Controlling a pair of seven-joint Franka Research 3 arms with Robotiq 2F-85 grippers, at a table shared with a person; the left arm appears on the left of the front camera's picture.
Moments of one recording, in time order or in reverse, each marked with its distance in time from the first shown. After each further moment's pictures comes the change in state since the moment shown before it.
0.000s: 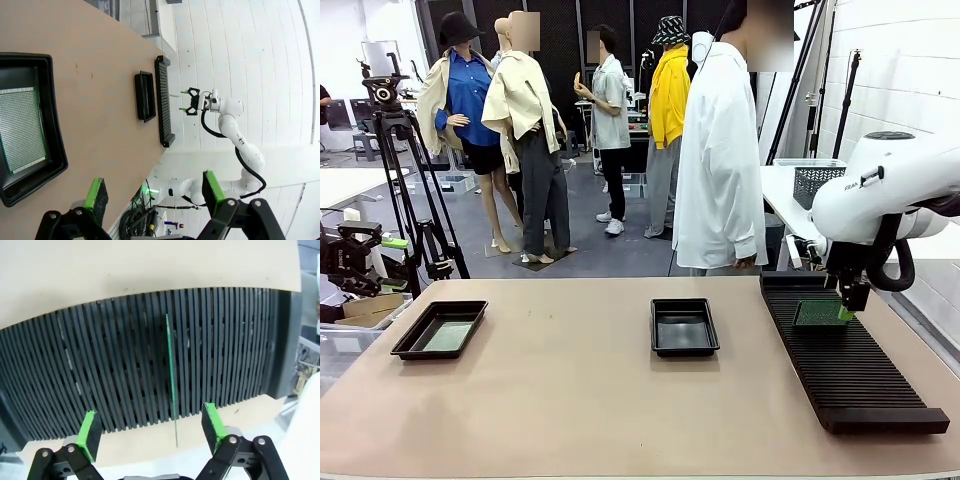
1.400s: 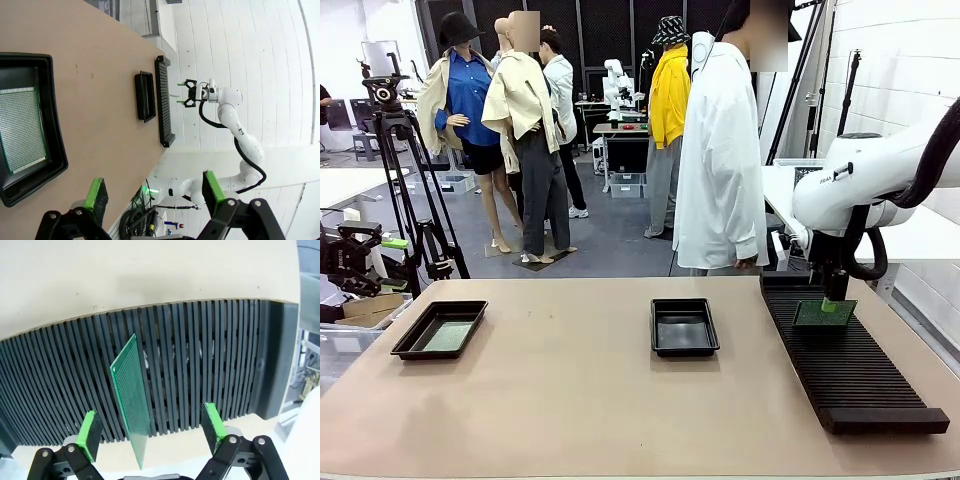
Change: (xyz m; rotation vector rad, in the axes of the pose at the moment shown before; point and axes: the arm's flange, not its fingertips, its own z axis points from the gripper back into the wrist) left arm 0.000 0.000 0.000 0.000 0.000 0.000; right arm 0.016 -0.046 -0.016 0.061 0.002 0.000
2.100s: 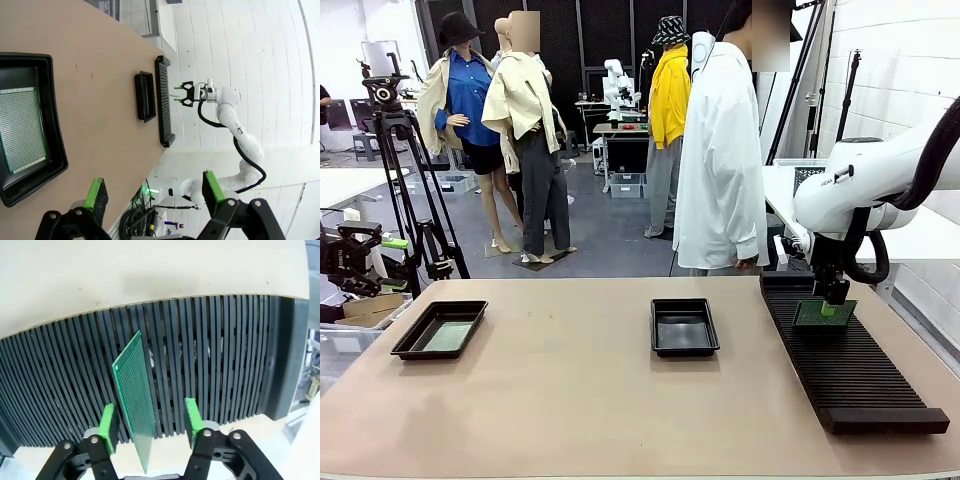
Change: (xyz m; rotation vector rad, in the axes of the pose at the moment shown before) left arm 0.000 0.000 0.000 0.000 0.000 0.000; right arm -0.005 0.000 -0.007 0.022 -0.001 -0.014
